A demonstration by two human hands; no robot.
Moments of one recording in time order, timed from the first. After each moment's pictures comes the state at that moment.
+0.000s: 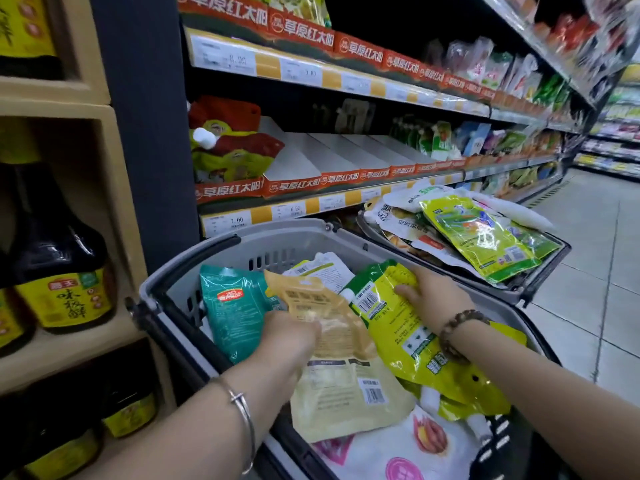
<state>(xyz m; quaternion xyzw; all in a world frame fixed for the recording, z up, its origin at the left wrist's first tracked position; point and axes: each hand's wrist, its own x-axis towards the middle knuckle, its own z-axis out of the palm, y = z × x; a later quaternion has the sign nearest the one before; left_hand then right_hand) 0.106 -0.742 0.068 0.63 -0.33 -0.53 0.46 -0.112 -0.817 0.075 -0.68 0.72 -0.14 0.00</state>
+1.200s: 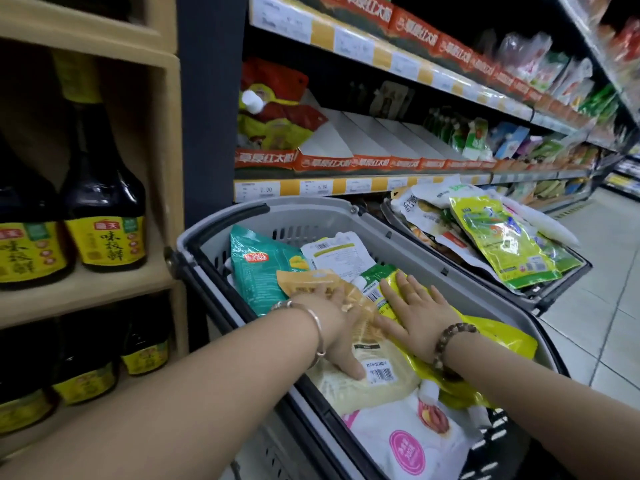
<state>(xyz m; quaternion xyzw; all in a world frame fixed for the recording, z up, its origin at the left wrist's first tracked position) 0.103 -0.754 0.078 0.55 -0.80 -0.14 -0.19 -0.084 -0.789 0.047 -0.80 0.59 0.12 -0.06</state>
